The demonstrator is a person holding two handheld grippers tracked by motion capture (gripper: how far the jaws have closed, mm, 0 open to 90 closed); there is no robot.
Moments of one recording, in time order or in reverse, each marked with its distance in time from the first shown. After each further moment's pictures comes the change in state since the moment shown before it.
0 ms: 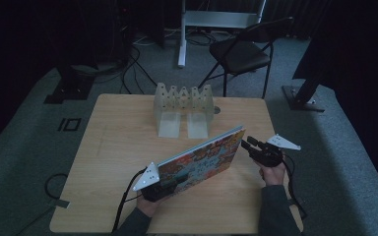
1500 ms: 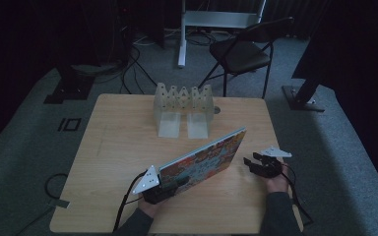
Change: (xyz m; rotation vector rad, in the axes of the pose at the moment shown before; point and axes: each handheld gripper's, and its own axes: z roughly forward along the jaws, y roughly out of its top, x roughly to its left) left arm 0.000 -0.012 0.001 -0.044 -0.035 -0.001; right arm -0.011 -0.047 0.000 0.292 -0.141 -0.068
